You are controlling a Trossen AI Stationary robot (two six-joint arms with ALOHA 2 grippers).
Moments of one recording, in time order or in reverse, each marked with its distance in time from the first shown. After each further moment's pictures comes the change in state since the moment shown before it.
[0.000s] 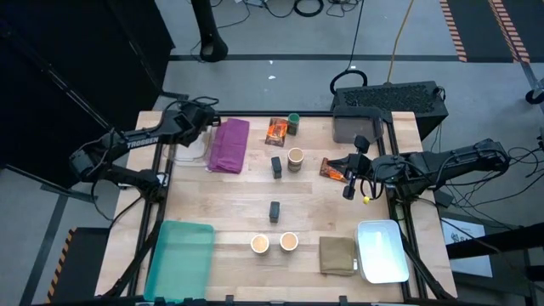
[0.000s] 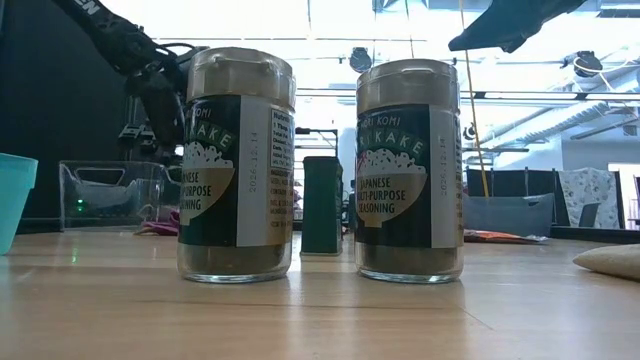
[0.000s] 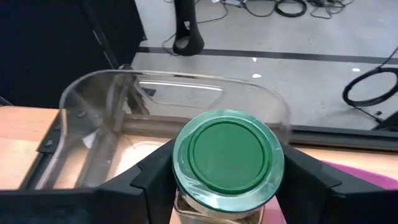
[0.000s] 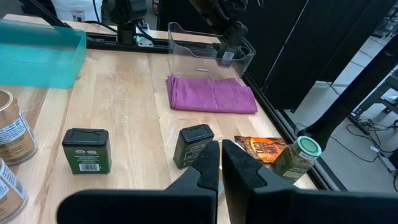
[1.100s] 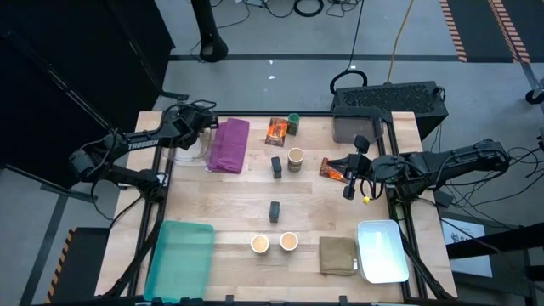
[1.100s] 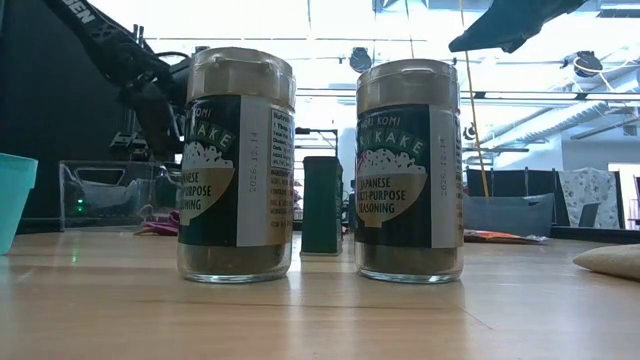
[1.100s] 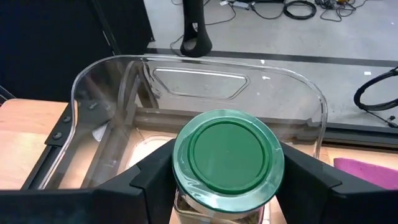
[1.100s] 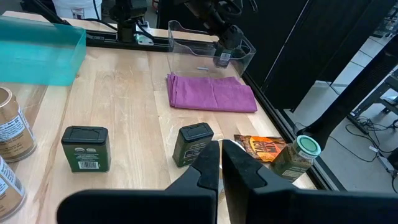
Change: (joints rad) left arm 0.018 0.000 -0.081 0.086 -0.019 0.011; right arm 0.000 0.000 0.000 -0.006 0.000 -0.003
